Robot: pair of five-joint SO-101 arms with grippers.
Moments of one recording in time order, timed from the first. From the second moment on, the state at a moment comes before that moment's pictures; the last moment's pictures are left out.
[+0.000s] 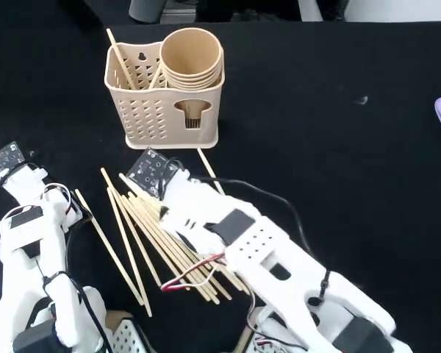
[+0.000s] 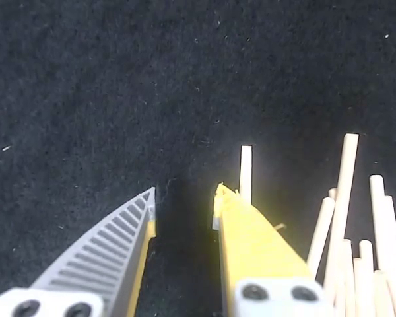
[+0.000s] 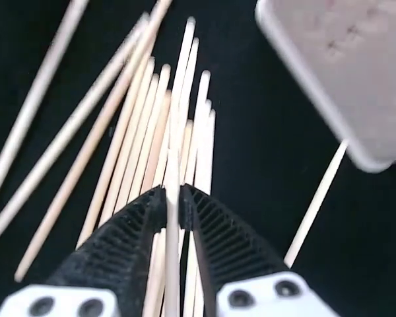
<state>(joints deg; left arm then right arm) -31.2 -33.2 66.3 34.8 9.5 -42.5 -32.0 57.3 33.5 14.5</state>
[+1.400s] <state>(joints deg) -31.2 -33.2 66.3 34.8 9.5 -25.5 -17.6 58.9 40.0 19.9</state>
